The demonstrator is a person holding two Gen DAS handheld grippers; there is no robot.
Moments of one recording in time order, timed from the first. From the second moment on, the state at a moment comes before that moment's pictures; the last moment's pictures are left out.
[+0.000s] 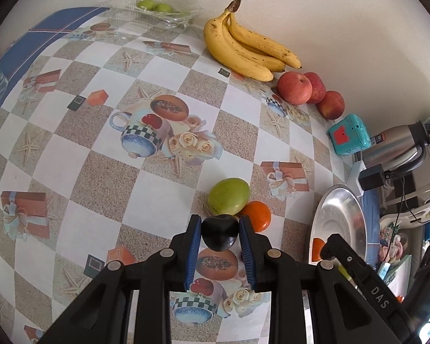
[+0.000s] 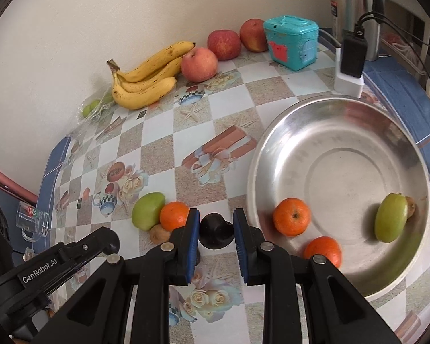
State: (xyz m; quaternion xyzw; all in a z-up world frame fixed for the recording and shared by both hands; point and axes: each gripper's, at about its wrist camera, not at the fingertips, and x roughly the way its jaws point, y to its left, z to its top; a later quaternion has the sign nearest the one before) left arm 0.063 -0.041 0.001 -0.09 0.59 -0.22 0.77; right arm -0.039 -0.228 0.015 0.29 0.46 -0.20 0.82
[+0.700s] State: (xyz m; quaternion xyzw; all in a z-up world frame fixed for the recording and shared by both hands) left arm 0.023 -0.149 0.026 0.01 0.56 -0.27 0.78; right arm -0.082 -0.317 0.029 0.29 0.43 -0.27 0.81
